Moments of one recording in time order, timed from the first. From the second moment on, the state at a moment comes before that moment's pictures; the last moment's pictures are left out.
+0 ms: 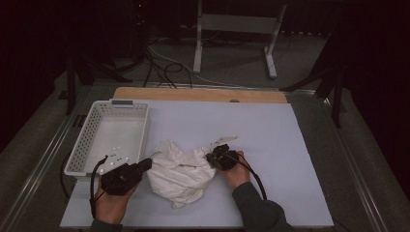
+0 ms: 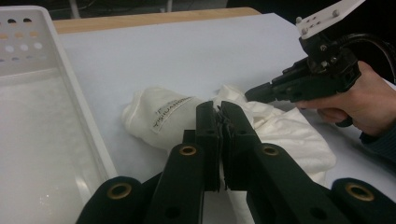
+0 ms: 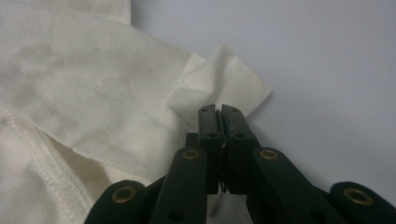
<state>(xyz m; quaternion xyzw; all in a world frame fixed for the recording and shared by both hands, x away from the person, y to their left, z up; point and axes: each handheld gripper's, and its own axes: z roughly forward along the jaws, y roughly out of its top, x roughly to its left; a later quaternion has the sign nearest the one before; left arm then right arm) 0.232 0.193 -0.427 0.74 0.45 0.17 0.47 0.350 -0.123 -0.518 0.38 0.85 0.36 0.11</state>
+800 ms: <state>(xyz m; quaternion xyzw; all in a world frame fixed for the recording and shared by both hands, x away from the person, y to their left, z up) 0.241 0.146 -0.435 0.77 0.40 0.13 0.48 0.346 -0.194 -0.502 0.42 0.83 0.34 0.16</state>
